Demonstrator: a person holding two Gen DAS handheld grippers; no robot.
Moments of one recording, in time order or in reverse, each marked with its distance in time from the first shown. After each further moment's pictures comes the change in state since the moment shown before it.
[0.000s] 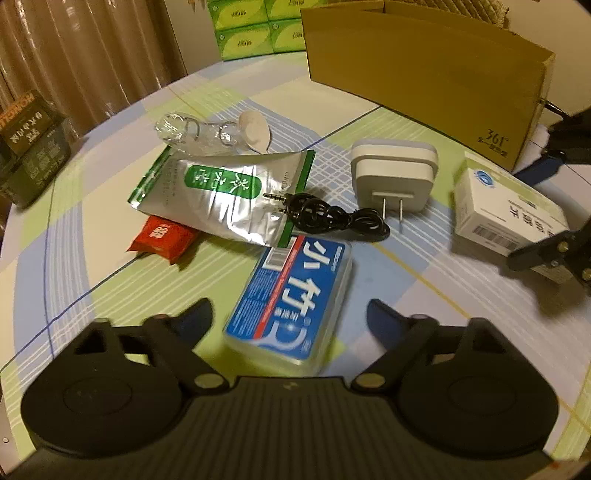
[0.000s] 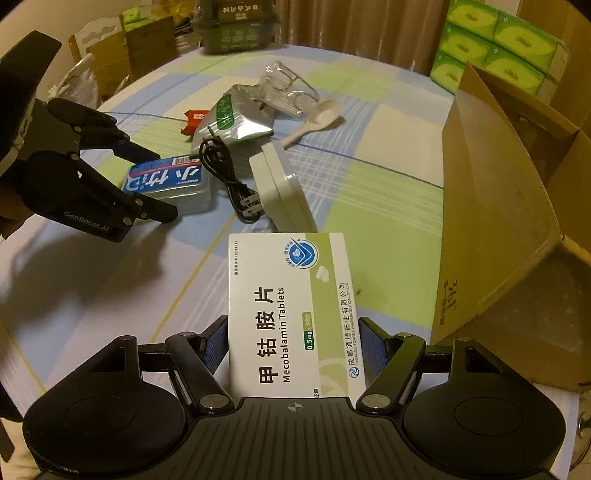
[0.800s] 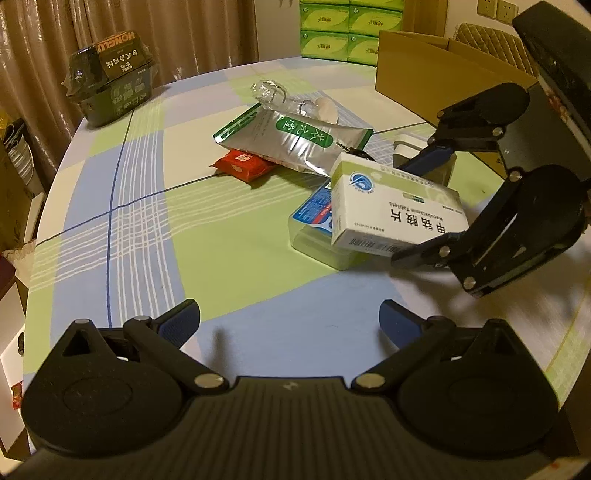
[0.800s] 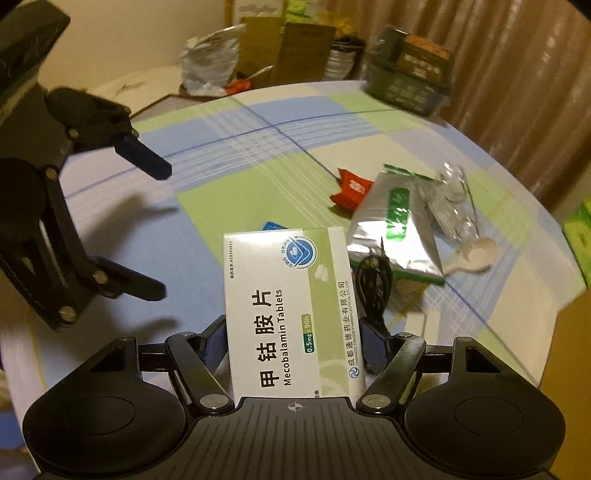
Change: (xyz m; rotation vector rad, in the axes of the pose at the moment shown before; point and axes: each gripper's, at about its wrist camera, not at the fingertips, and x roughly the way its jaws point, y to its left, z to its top) left arm -0.073 0.015 -0.071 -0.253 -0.031 0.078; right arm 0.039 0.085 0.059 -0.455 -0.093 0.182
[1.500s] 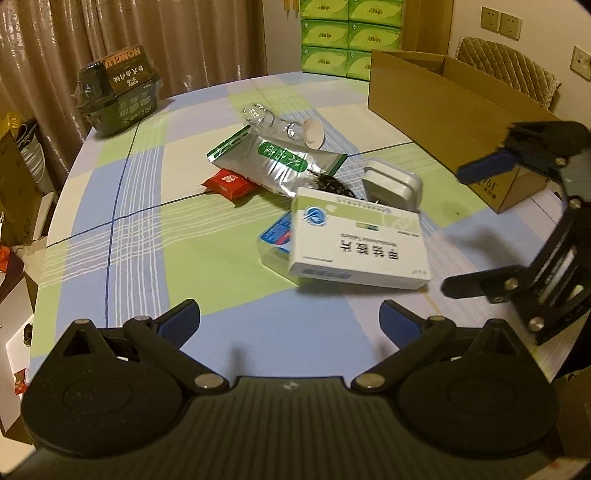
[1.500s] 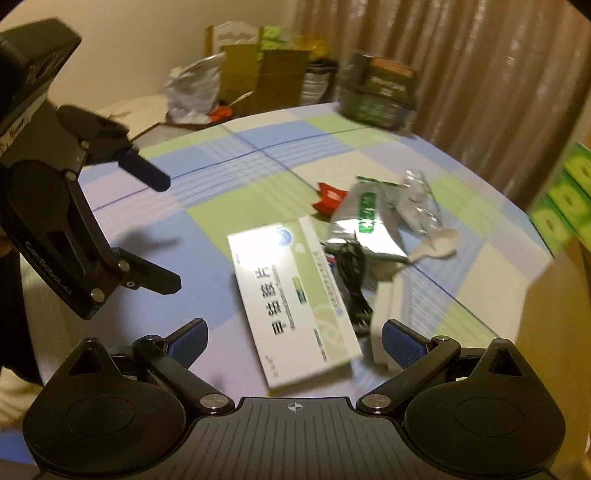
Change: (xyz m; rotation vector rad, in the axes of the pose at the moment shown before) left arm -0.029 -0.031 0.010 -0.039 -0.020 0.023; right arm -0.047 0.015 -0.018 0.010 -0.078 -0.036
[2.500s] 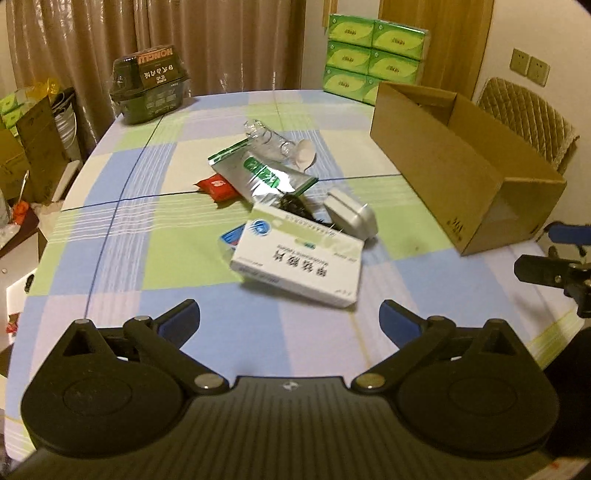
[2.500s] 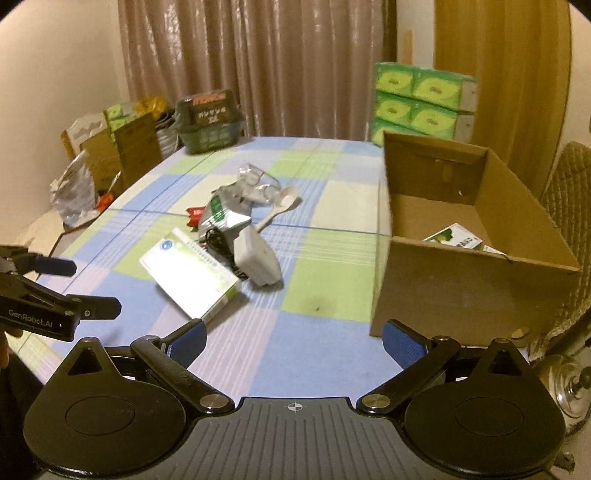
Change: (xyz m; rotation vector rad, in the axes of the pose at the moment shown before) left arm -0.050 -0.069 0.005 -0.175 -0.029 0.071; right arm -0.144 -0.031 -0.080 0.551 -0.096 -0.238
